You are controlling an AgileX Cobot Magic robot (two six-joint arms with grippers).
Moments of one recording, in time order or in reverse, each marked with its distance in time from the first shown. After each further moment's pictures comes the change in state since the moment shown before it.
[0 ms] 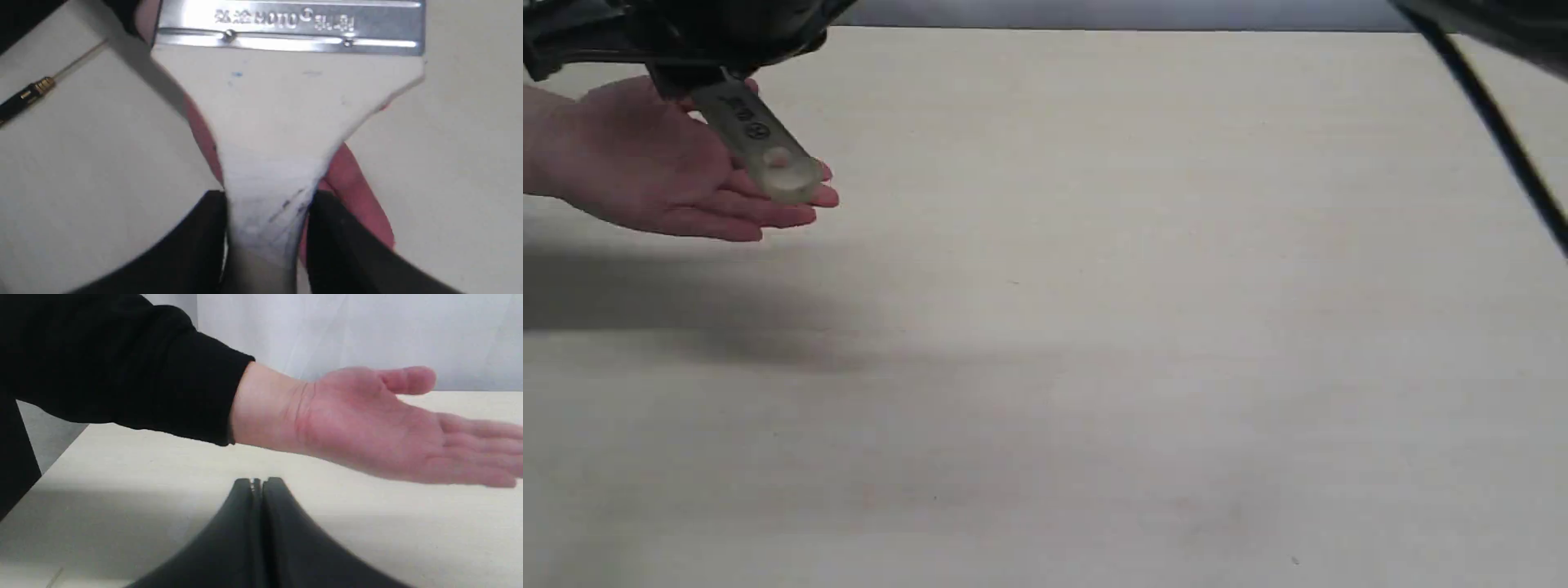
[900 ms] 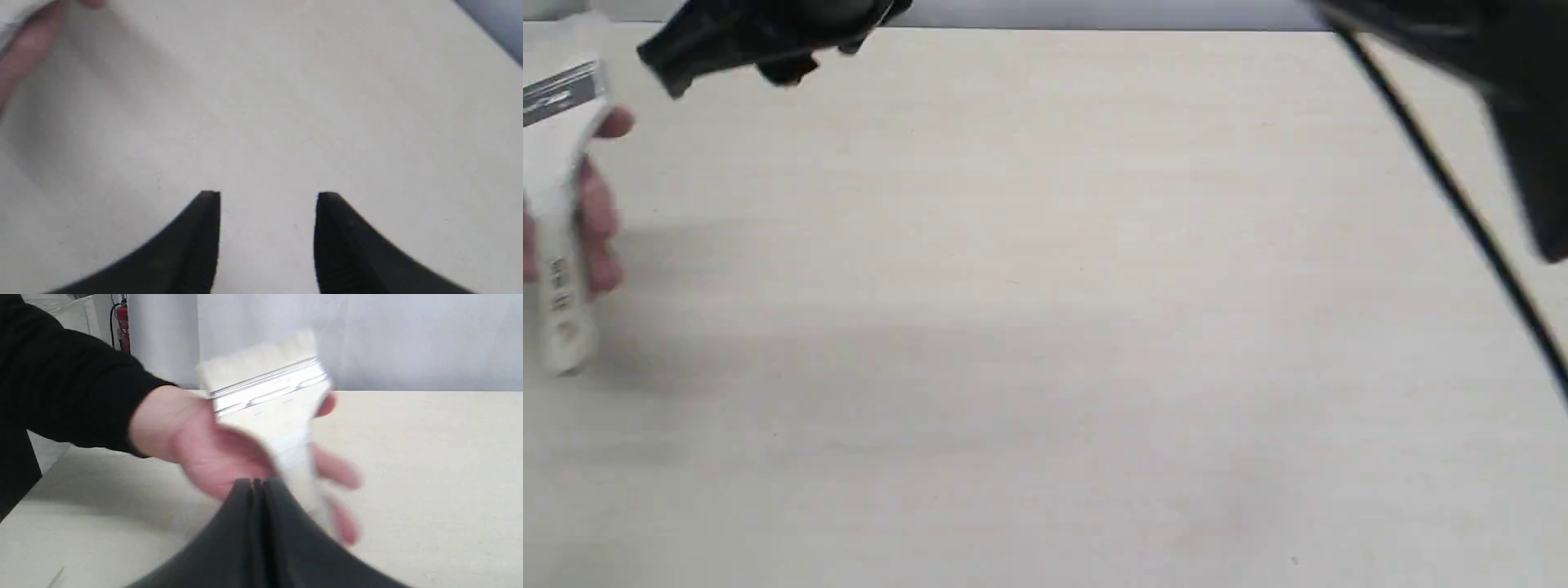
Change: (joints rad) left arm 0.000 0.000 0.000 0.000 0.000 0.000; right arm -0.012 0.026 -0.106 -0.270 0.242 -0.025
